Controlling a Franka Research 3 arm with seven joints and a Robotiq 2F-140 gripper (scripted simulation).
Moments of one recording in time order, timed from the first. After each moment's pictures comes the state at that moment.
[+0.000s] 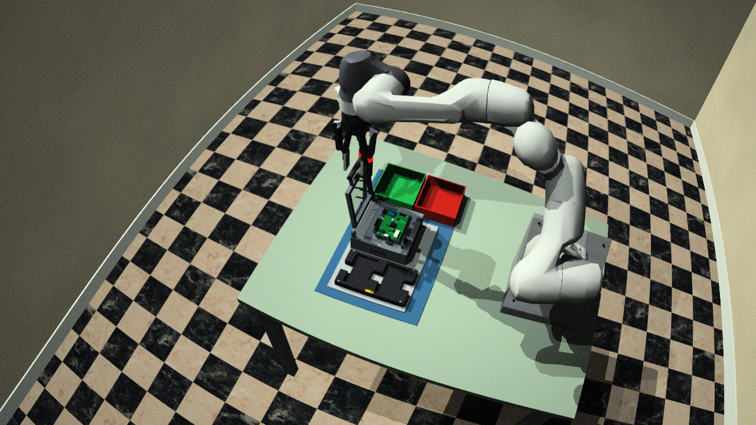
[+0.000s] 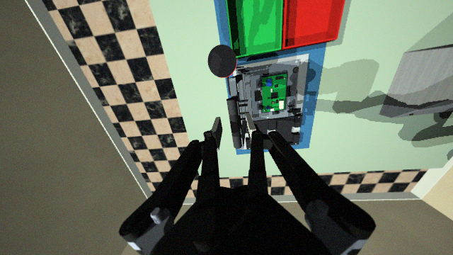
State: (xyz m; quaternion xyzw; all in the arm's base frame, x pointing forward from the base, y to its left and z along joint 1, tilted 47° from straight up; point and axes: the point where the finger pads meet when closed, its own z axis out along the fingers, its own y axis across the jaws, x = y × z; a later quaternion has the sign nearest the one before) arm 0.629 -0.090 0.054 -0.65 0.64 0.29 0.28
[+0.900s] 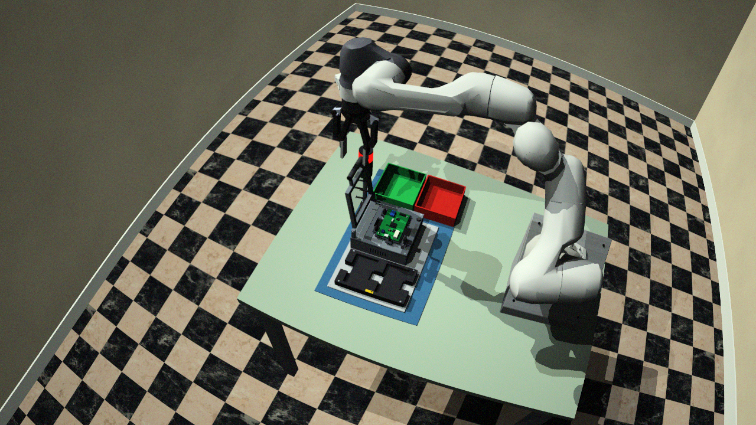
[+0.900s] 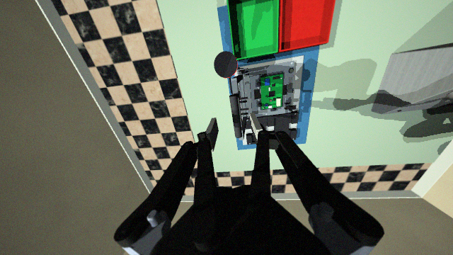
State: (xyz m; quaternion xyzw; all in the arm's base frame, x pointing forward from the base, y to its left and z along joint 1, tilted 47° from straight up) arm 0.632 -0.123 0.081 -0.65 0.65 0.29 0.28
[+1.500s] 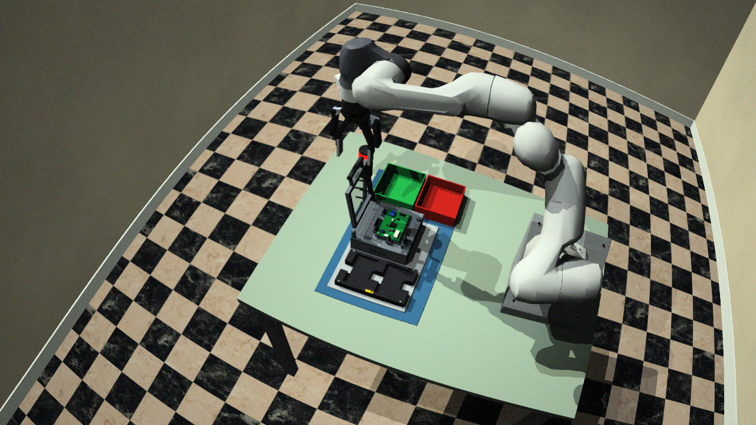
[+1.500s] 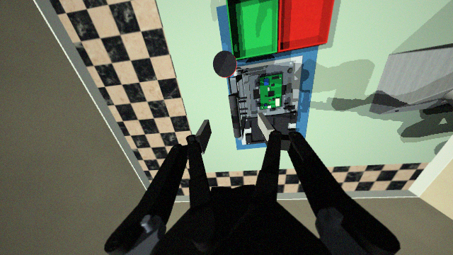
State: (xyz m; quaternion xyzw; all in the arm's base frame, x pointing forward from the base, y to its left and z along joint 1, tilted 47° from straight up) arm 0.631 -0.122 0.081 -0.65 0.64 0.29 0.28
